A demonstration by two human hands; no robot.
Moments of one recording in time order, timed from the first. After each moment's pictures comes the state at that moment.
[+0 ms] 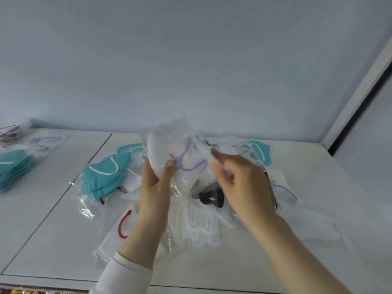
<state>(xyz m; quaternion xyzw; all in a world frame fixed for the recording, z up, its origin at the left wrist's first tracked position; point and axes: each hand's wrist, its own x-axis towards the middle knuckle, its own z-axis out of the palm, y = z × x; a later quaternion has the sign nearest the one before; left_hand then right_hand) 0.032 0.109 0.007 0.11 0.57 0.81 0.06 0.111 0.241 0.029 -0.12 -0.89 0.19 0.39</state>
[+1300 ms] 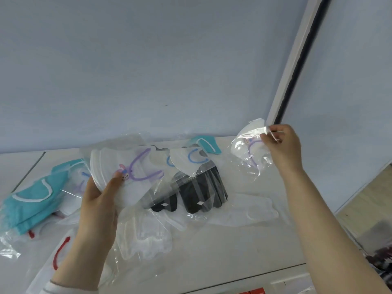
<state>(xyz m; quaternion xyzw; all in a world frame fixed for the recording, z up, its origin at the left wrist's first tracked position) 0.033 0.123 0.005 0.10 0.54 0.82 0.13 0.182 0.423 0.043 -0.39 -0.71 0.39 0.44</state>
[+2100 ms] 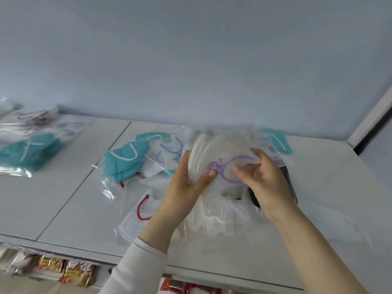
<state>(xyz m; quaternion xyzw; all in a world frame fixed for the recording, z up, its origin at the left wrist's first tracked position) 0.049 0.104 0.007 0.29 0.65 0.70 0.08 0.118 0.253 0.016 -0.12 -0.70 0.66 0.23</state>
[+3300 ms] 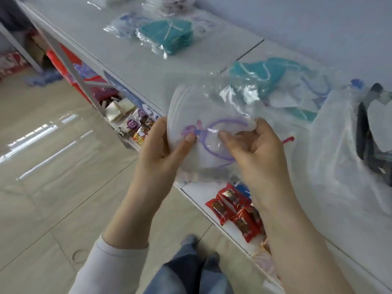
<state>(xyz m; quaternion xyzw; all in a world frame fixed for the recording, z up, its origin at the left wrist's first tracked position) 0.119 -0.094 -0.022 0.02 0.67 0.74 -0.10 0.102 0.051 -0.005 0.02 -0.75 0.67 0.03</state>
